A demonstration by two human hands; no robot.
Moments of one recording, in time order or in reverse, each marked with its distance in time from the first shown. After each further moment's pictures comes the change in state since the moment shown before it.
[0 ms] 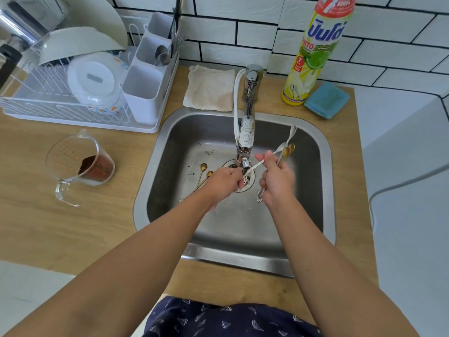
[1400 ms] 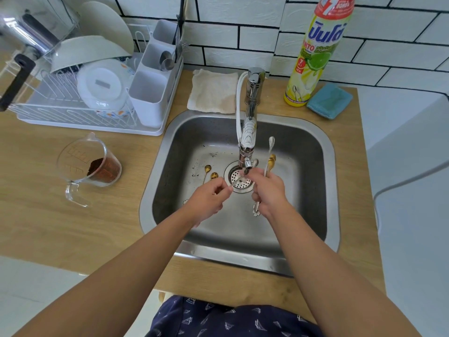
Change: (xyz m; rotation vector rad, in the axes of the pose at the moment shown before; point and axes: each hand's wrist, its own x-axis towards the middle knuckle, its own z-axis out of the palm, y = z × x) left_hand -0.035 -0.037 -0.026 0.054 -0.017 0.080; right_hand -0.009 0.023 -0.005 -0.265 -0.173 0.130
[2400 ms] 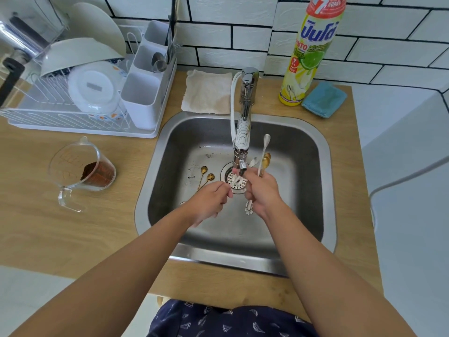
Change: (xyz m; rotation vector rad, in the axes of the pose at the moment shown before) left_hand 0.005 0.019 0.005 -0.115 -0.137 -0.135; right_hand 0.004 0.004 0.003 0.074 -0.078 -0.018
